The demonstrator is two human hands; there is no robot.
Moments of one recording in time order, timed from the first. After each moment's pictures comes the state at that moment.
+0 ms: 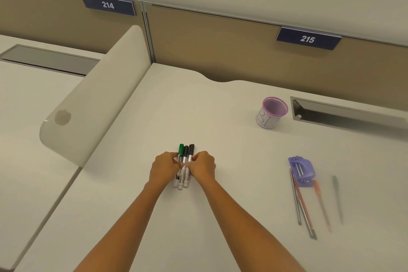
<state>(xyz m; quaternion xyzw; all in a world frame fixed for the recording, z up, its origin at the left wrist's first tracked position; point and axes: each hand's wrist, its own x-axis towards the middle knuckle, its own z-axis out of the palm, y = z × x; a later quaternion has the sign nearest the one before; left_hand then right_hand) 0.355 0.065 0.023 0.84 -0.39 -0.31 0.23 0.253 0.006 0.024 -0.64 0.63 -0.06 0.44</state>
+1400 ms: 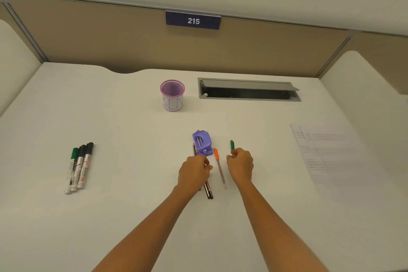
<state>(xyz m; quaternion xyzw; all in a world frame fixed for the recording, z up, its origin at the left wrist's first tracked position) 0.011 -0.007 0.033 0.73 -0.59 -0.30 0.17 -0.120 -0.053 0.034 -0.52 0.79 -0.19 0.27</state>
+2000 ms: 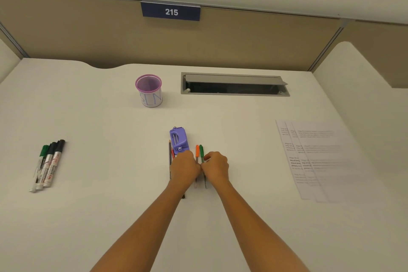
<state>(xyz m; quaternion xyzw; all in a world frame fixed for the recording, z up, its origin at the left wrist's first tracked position) -0.061 -0.039 0.024 0.80 -0.53 -0.28 0.10 -0.154 -0.062 0.013 -0.57 0.73 -0.11 0.36</state>
